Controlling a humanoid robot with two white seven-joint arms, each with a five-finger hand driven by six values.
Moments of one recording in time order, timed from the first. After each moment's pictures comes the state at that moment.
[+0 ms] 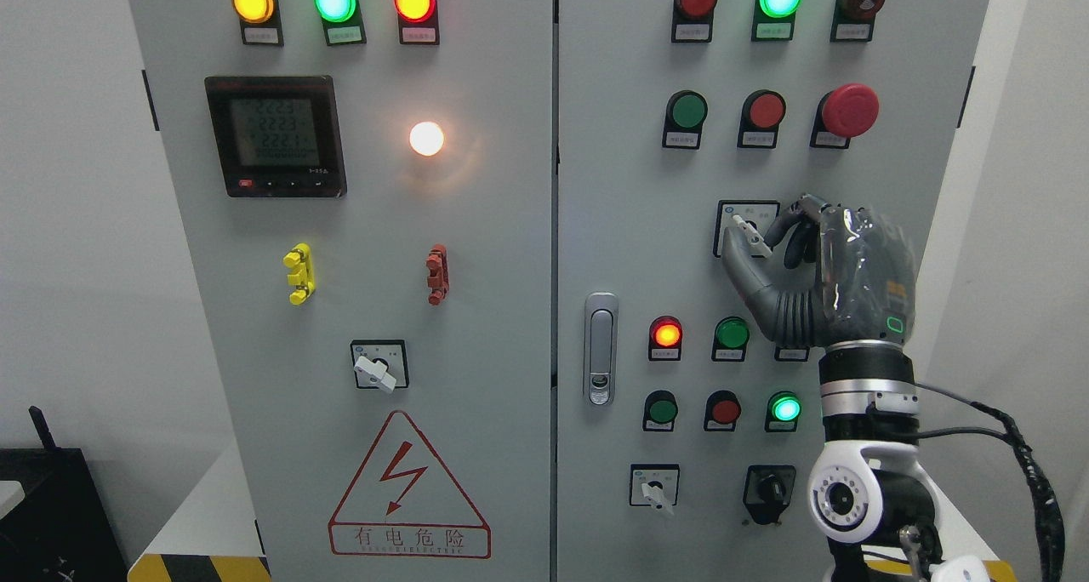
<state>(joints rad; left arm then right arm) -0.04 -0.09 0.00 0.04 -0.10 -0.09 0.00 -0.72 0.00 0.07 -1.76 0.99 0.26 -0.03</state>
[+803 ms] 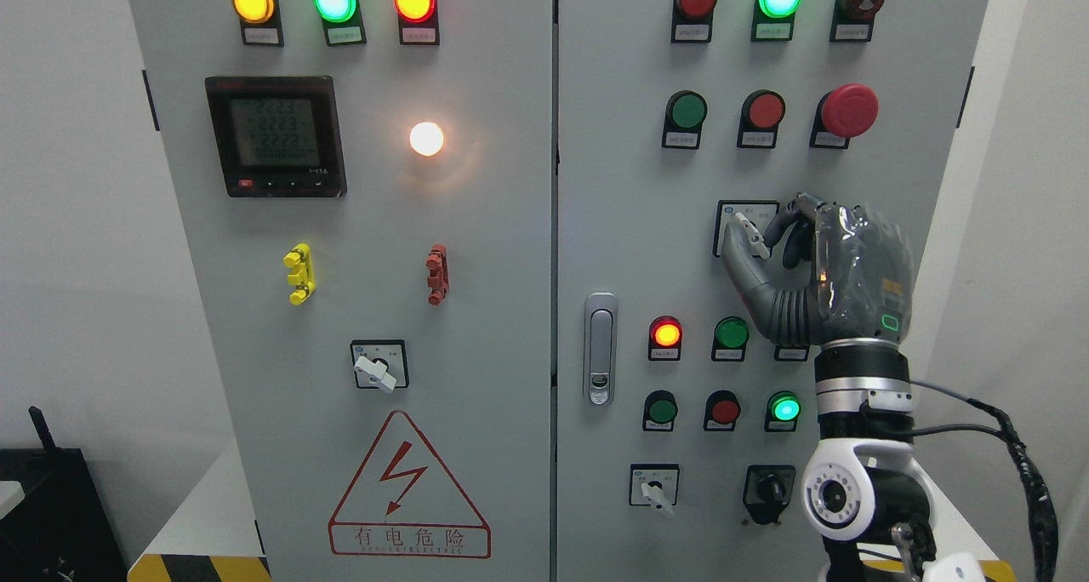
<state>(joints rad) -0.04 -0.09 0.00 0.04 -0.10 -0.09 0.00 -0.72 0.00 0.09 -1.75 1.01 0.27 -0.03</state>
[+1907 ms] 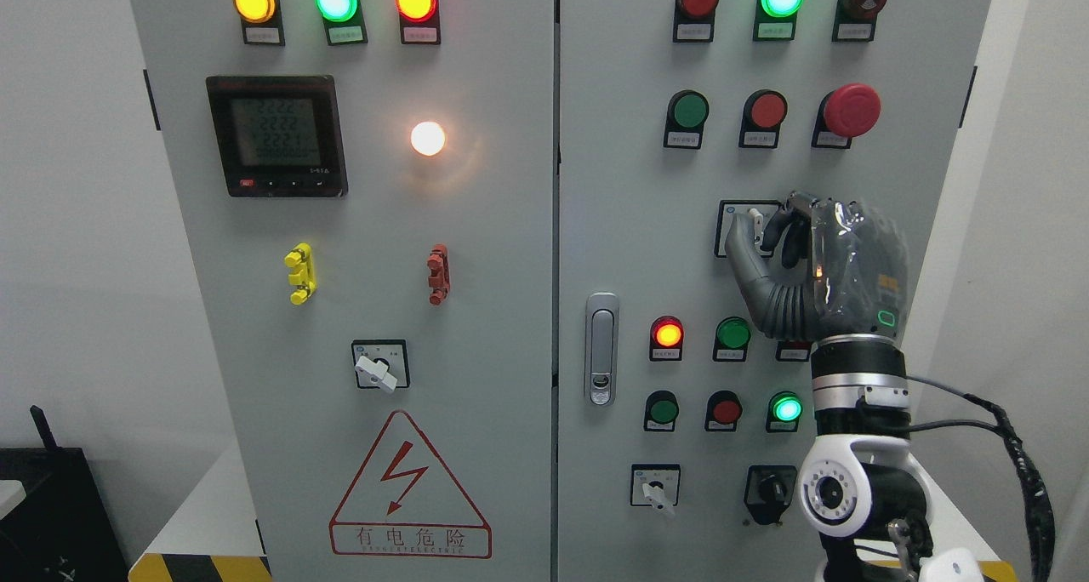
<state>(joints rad) -0.04 -0.09 0.00 0.04 -0.10 -0.09 0.00 -0.73 0.00 0.09 -1.75 1.01 0.27 -0.04</state>
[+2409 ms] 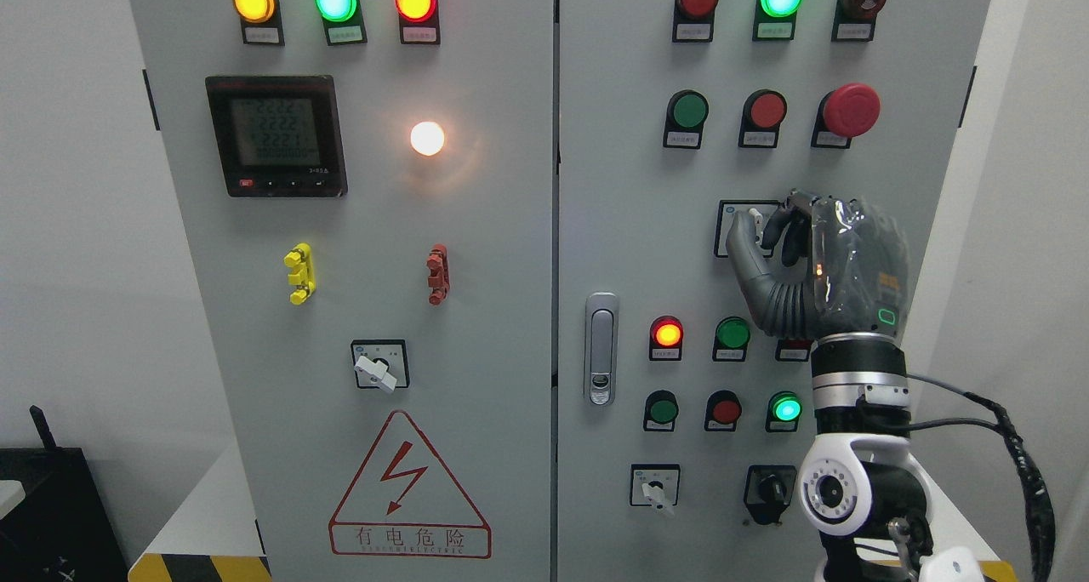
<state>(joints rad) -0.04 -0.09 0.00 0.04 -0.10 -0.09 0.00 -0.73 0.00 0.09 -1.75 1.01 0.27 -0.04</state>
